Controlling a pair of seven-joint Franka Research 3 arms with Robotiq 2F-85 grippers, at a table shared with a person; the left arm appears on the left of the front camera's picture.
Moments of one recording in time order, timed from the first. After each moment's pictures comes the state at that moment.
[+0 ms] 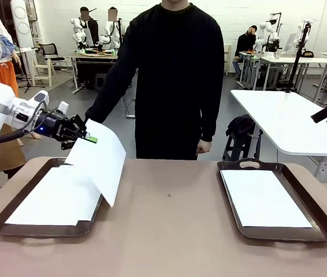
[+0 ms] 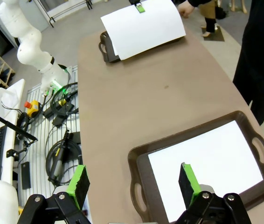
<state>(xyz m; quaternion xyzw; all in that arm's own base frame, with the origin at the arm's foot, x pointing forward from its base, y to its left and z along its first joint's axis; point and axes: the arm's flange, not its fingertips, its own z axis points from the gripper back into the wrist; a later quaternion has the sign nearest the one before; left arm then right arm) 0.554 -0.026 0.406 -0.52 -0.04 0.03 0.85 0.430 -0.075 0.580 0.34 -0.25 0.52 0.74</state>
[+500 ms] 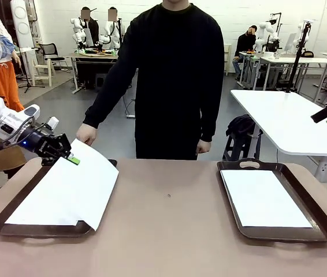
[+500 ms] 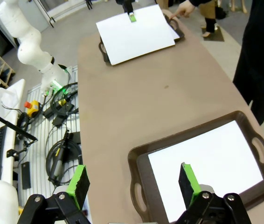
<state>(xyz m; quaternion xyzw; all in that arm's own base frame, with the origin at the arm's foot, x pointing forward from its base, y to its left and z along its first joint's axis) 0.533 0.016 0.373 -0.43 0.00 0.03 0.90 0.430 -0.075 0.580 0.34 -0.25 0.52 0.74</state>
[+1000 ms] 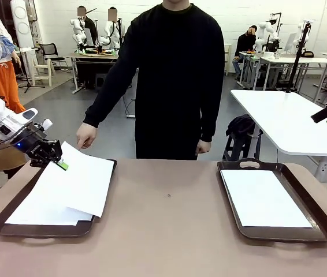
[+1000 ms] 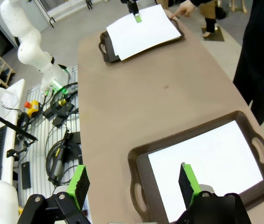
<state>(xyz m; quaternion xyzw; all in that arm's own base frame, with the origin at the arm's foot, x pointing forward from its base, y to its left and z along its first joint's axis) 0.557 0.039 0.361 -0.34 -0.03 0.03 0.94 0.430 -0.075 0.580 0.34 -0.25 0.52 0.74</state>
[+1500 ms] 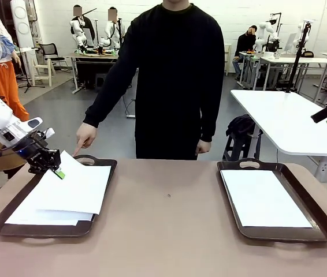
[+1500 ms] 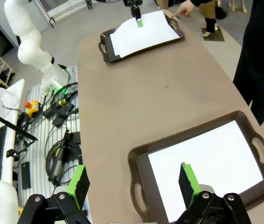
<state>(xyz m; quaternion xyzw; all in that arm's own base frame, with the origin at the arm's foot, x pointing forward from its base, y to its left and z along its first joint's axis) 0.571 0.052 0.332 -0.30 0.00 0.02 0.95 0.430 -0.075 0.580 0.34 -0.25 0.52 0.74</state>
